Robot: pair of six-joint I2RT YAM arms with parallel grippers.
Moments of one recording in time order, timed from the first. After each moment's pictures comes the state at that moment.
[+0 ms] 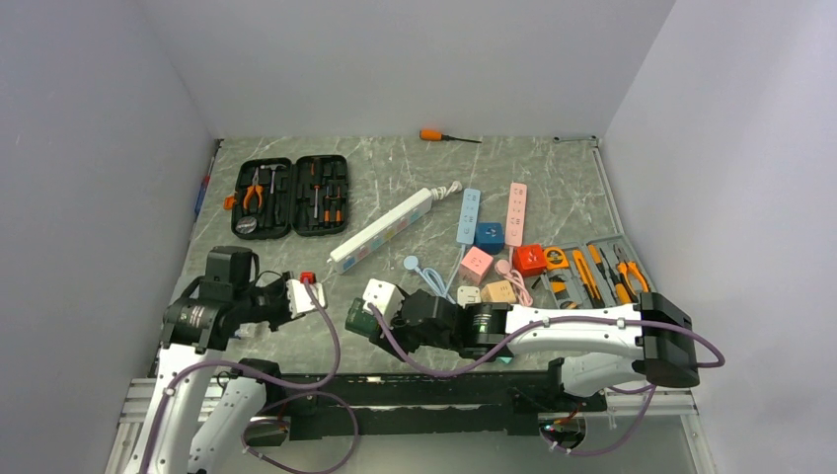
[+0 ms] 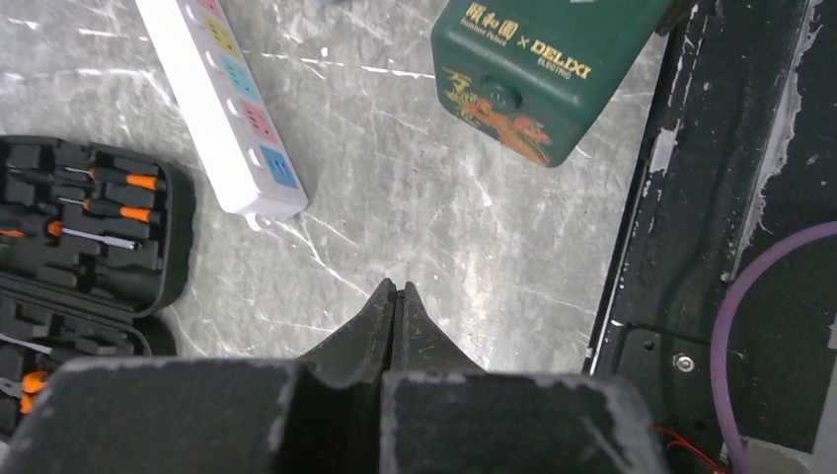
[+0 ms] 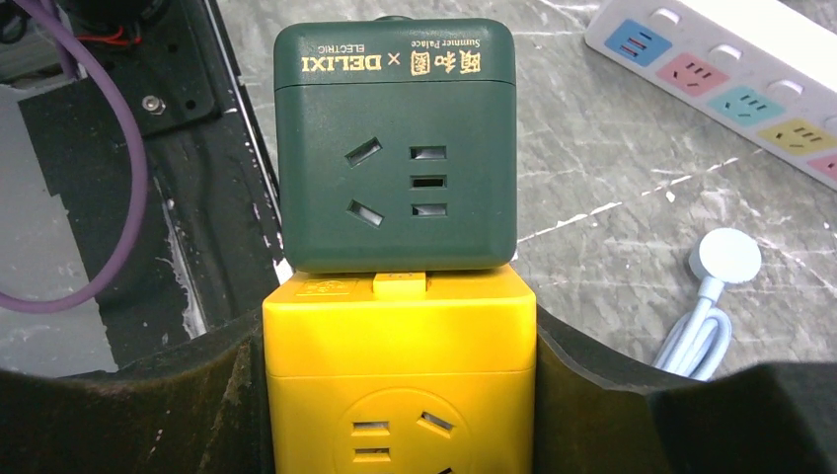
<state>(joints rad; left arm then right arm) -0.15 0.61 0.85 -1.12 0.71 1.06 1.37 1.30 0.86 -0.13 0.17 0.03</state>
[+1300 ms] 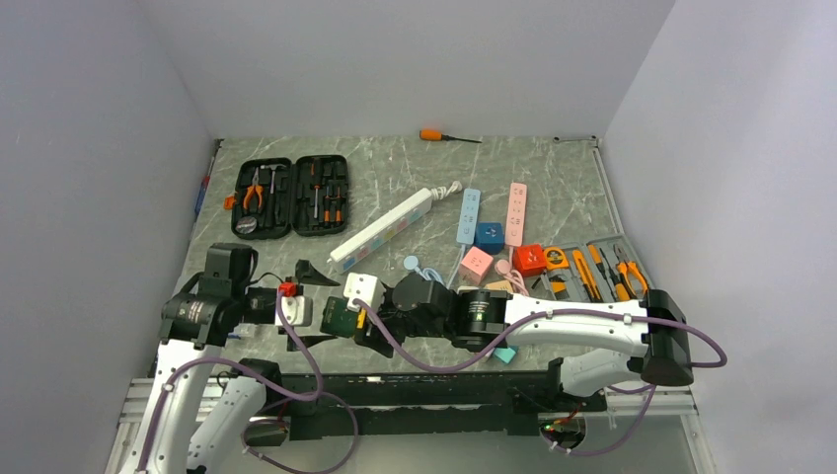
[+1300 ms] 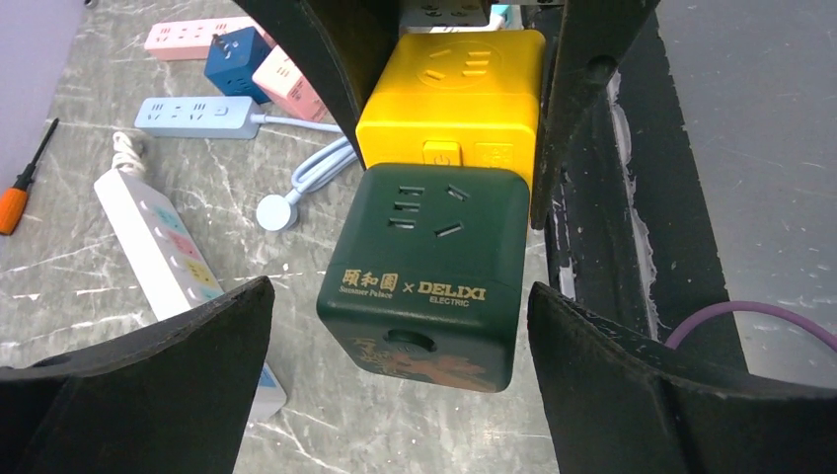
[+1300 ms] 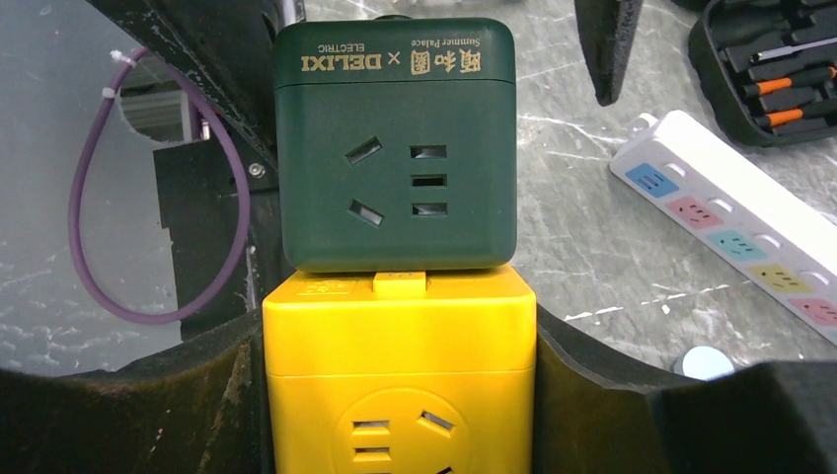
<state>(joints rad) -0.15 0.66 0.89 -1.16 1.15 1.20 1.37 1.33 1.05 -0.19 0.03 -0.06</state>
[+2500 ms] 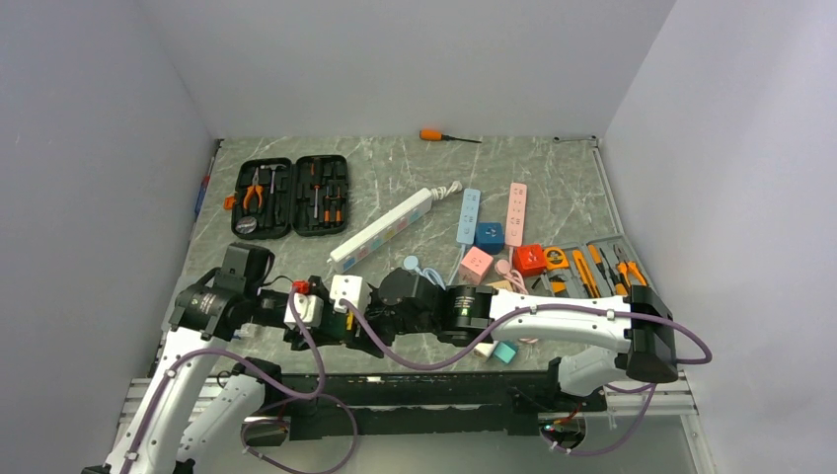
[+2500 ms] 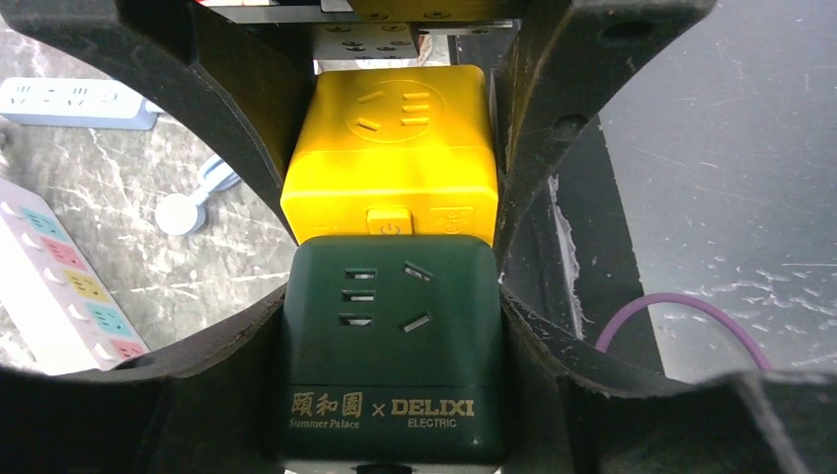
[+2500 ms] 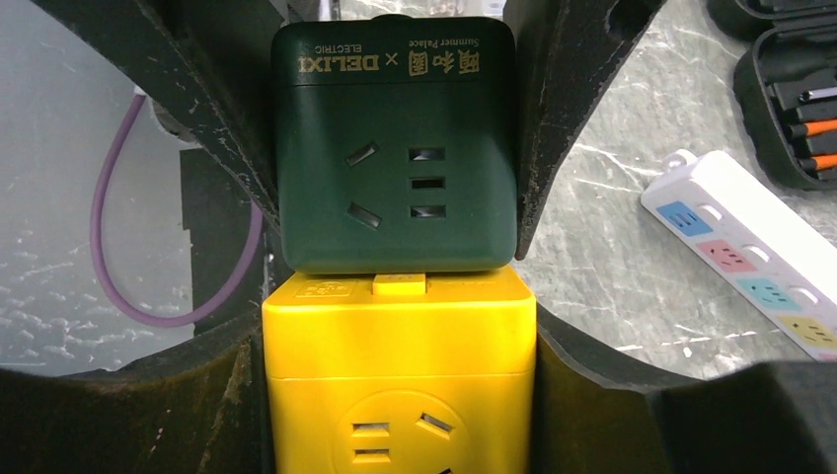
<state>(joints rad) -0.26 0.71 0.85 -1.16 1.13 1.13 1.35 1.41 1.12 -0.20 -0.07 -0.09</state>
